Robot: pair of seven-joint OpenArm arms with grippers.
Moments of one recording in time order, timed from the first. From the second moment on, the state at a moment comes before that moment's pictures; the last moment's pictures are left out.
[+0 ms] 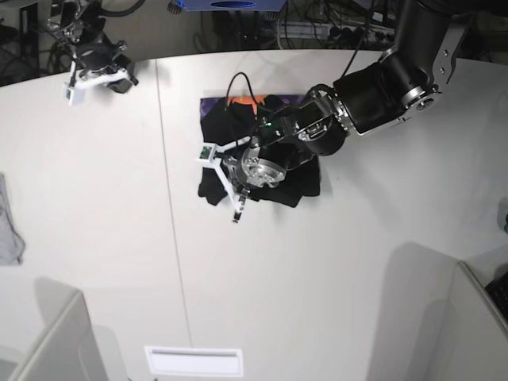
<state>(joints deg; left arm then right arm) -26.1 -12.3 67.0 75.4 18.7 -36.2 41.3 -35.1 6.1 20.0 100.7 43.0 0.1 -41.1</state>
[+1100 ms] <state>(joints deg) -27.0 -11.3 67.5 82.2 24.5 -39.2 40.0 -36.1 6.4 19.8 100.7 43.5 0.1 -40.7</state>
